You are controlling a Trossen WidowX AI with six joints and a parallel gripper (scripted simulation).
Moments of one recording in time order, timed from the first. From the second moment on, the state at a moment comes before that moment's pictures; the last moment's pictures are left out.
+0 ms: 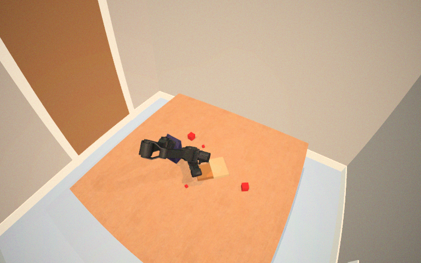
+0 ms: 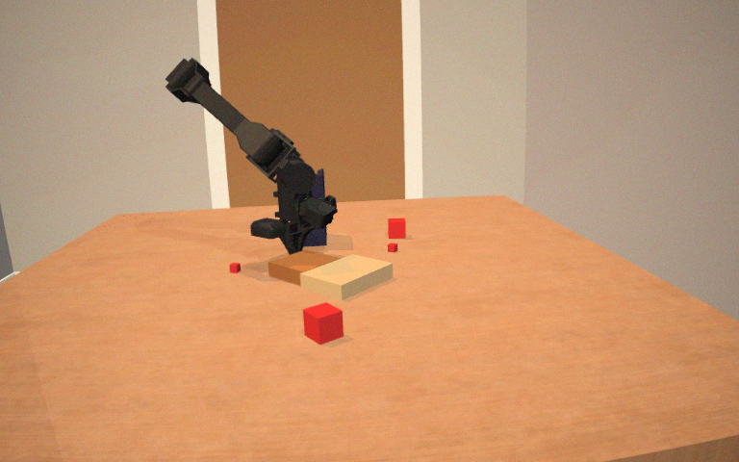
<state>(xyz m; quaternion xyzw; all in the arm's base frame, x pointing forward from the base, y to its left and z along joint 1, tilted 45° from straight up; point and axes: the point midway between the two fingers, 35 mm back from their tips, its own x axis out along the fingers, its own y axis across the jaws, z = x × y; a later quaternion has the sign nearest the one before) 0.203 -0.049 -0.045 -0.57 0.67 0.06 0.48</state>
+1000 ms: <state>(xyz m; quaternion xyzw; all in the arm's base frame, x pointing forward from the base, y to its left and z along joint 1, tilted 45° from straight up) 0.216 -0.040 -0.051 -0.56 0.67 0.06 0.48</state>
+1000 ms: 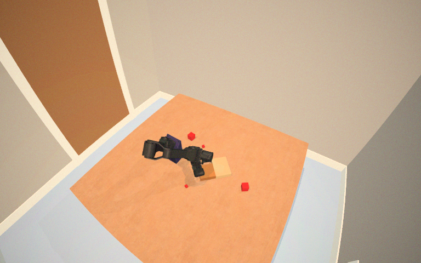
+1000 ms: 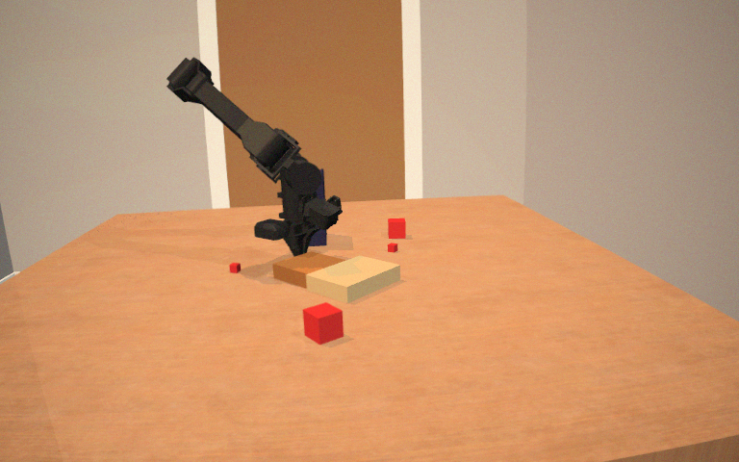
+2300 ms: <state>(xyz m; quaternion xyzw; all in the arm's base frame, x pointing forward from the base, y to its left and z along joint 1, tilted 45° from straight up) 0.189 -0.032 0.002 -0.57 0.67 0.06 0.48</state>
